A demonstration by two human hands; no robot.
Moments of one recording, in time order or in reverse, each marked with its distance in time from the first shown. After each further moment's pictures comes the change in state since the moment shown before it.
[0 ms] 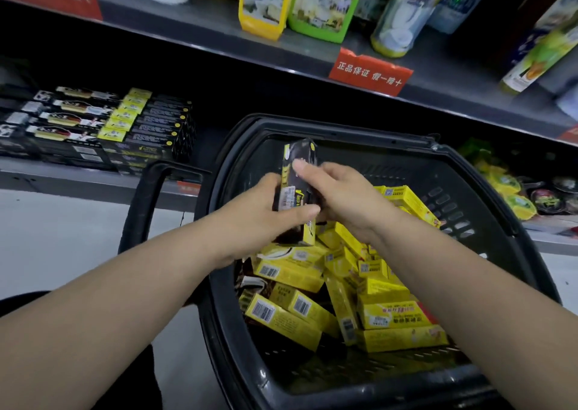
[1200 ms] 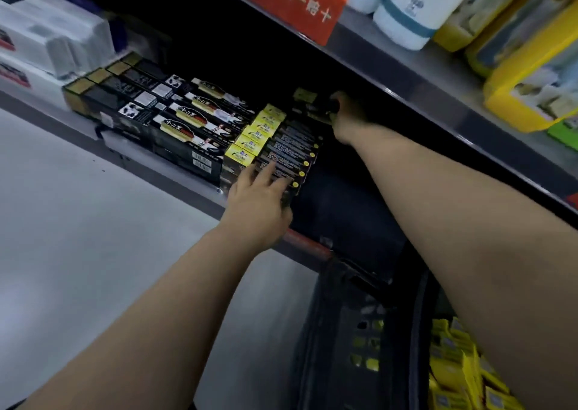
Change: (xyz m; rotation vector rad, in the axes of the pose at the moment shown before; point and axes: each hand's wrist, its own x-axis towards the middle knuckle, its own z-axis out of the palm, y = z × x) left_hand 0.079 -0.140 -0.176 0.666 0.466 -0.199; right_hand 0.321 -0.099 0.171 -0.955 0.062 -0.248
